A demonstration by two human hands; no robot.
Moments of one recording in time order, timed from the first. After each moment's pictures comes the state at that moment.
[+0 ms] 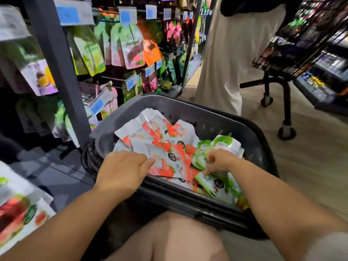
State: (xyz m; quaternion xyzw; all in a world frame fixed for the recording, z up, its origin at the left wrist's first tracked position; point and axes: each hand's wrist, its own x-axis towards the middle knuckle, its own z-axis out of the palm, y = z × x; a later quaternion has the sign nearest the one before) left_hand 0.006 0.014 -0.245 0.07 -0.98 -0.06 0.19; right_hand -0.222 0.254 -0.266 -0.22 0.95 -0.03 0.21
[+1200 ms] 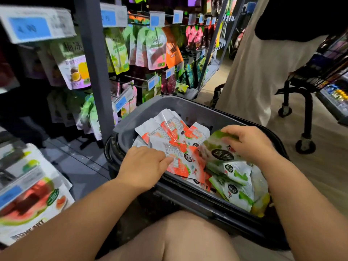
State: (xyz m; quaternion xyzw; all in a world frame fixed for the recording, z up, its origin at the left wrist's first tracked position) left_hand 0.008 0.024 -0.233 0.12 -0.98 -0.05 0.12; right_hand -0.160 0.241 -0.156 -0.33 0.93 -0.16 0.00
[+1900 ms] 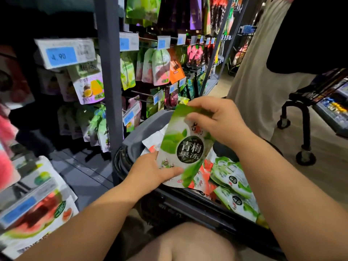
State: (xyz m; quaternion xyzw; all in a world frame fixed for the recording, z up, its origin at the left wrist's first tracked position) left_hand 0.021 0.011 -0.215 0.21 -0.83 -0.50 0.14; right_hand -0.115 0.148 -0.092 -0.54 0.74 -0.38 -0.11
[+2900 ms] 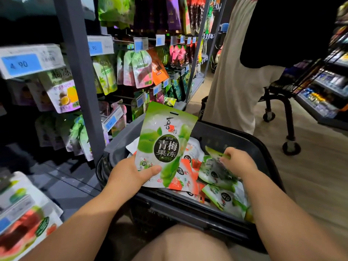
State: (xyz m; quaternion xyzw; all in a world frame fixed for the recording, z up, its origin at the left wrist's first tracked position) left_hand 0.021 0.010 -0.210 0.21 -0.86 -0.44 0.15; right_hand -0.207 0.262 -0.221 -0.14 0.98 -0.12 0.02
